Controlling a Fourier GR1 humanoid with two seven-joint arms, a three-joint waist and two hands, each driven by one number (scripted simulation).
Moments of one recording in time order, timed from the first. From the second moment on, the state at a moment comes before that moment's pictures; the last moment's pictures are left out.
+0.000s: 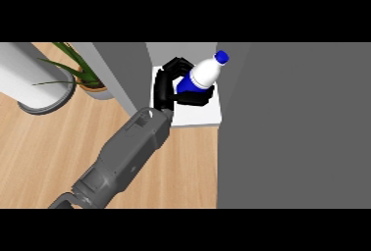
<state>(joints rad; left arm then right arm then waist) -0.93 0.00 -0.42 -0.56 0.61 0.60 -0.42 0.90 -0.09 0.07 -2.45 -0.15 0.39 -0.20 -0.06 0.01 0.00</state>
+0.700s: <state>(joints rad) -1.07 0.02 -0.30 -0.22 0.60 0.65 -0.49 0.88 -0.09 0.04 -2.42 -0.17 0.43 -0.23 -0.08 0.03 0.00</state>
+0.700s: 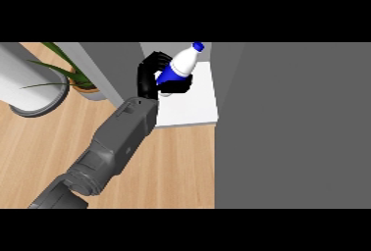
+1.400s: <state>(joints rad) -1.18 0.05 -0.31 -0.08 0.53 0.72 -0.55 0.89 -0.10 0.04 -2.41 -0.19 0.48 -0.25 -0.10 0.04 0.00</state>
